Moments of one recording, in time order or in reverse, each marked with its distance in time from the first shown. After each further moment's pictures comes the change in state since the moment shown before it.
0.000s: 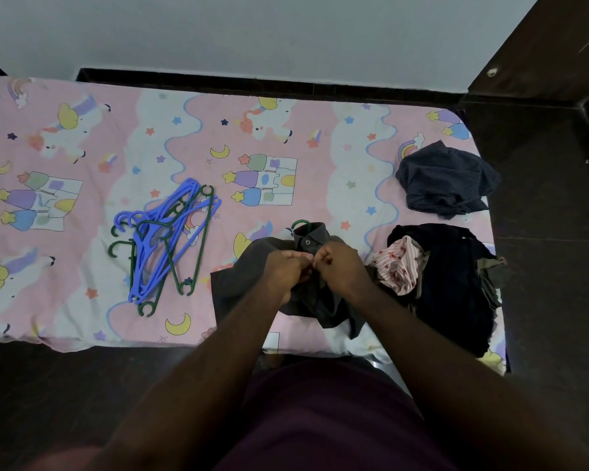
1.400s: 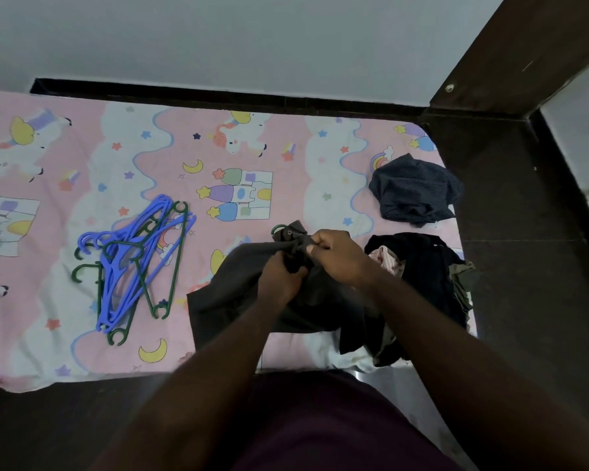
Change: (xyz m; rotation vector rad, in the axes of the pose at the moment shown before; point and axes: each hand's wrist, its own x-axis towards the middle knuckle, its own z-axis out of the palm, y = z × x) left_hand 0.040 -0.012 0.017 0.655 0.007 0.335; right_hand 0.015 -0.033 -0.062 0.110 -0.100 -0.005
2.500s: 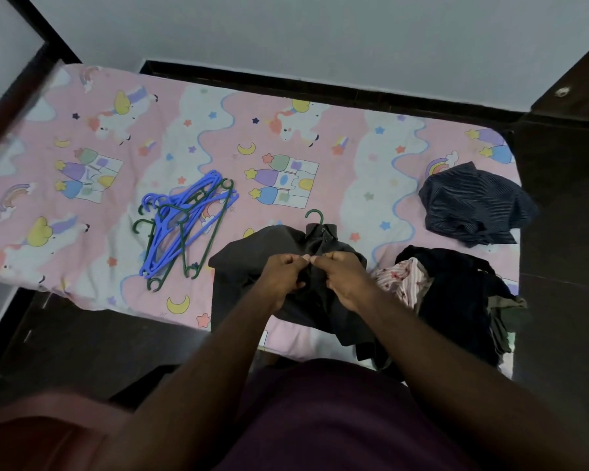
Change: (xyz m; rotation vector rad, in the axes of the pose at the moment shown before) left_hand -0.042 0.033 0.011 -0.640 0.071 -0.305; right_hand 0.001 0.059 0.017 0.734 -0.162 0.308
